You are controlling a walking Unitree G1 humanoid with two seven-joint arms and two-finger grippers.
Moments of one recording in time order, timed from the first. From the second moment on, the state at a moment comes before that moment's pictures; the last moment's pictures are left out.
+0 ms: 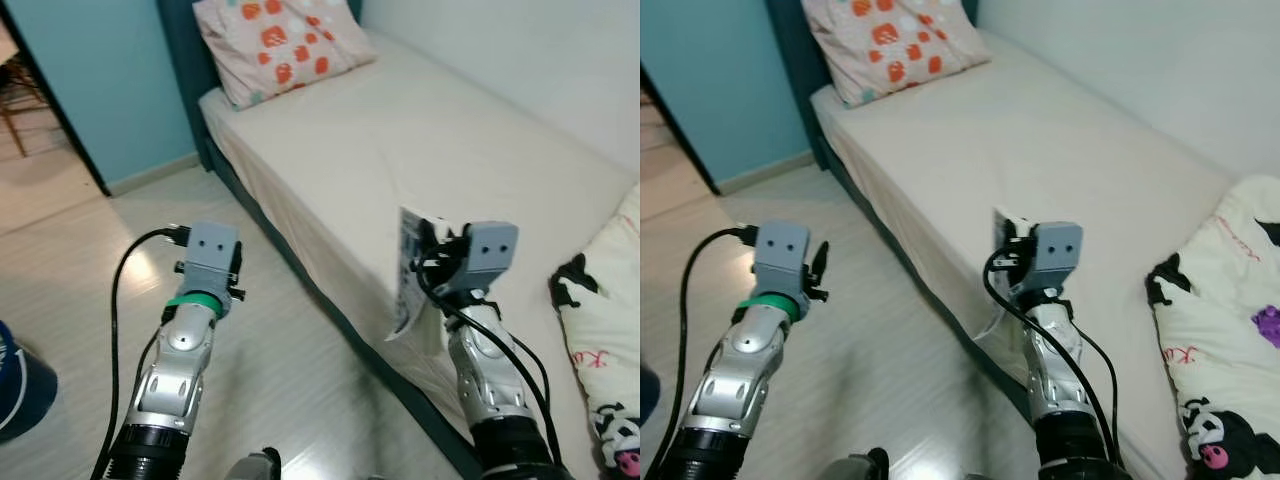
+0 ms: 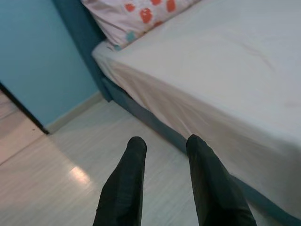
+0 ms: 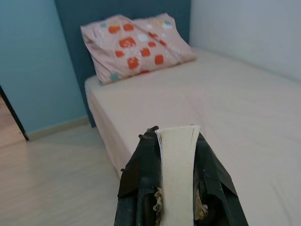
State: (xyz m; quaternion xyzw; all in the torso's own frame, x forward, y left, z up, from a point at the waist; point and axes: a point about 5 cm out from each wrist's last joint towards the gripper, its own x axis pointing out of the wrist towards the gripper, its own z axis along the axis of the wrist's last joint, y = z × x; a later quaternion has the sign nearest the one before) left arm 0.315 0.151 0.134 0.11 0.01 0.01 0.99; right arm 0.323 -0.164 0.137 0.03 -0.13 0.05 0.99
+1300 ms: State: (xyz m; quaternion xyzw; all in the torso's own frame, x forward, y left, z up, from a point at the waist) left arm 0.317 0.156 0.136 0.12 0.00 0.03 0.99; right arm 0.322 -0.141 0.135 0.04 -0.13 0.12 0.98
